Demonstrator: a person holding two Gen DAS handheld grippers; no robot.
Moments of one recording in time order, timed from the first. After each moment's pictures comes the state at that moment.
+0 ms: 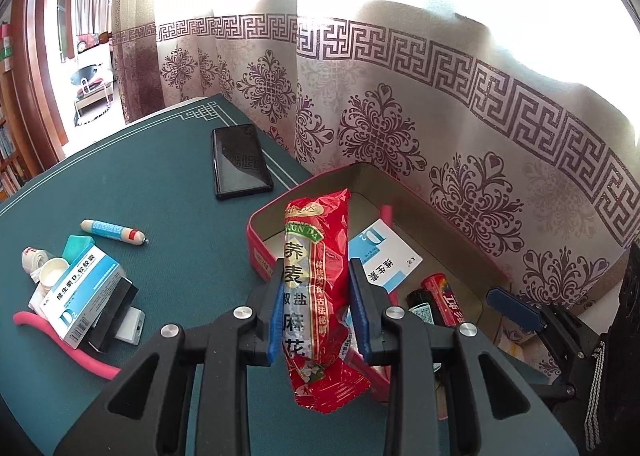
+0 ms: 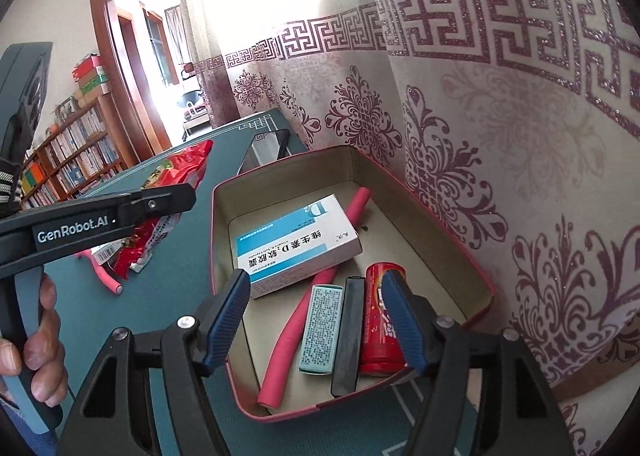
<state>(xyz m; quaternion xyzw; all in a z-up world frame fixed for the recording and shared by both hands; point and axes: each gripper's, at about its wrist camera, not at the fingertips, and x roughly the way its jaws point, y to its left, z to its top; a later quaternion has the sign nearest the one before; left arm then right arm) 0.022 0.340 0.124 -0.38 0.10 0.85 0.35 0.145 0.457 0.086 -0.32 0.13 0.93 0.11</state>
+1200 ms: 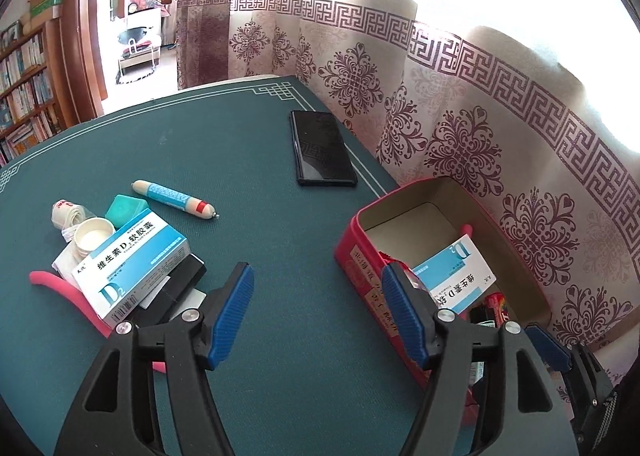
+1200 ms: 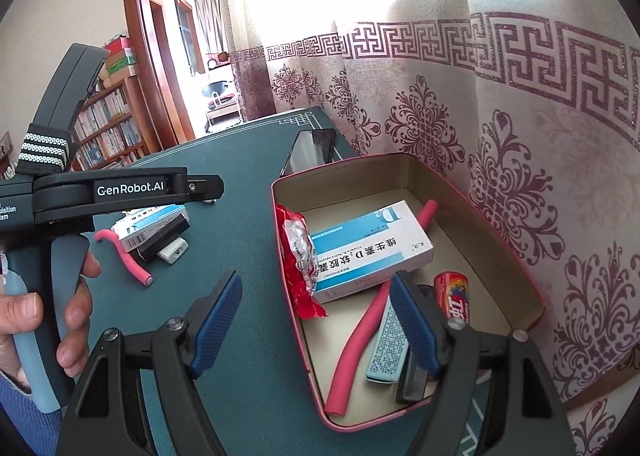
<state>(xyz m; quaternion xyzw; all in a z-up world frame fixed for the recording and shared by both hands) -0.026 0.271 0.110 -0.41 0.04 0.87 0.26 0.124 0.406 0.091 -0.32 0.09 0.94 0.07</state>
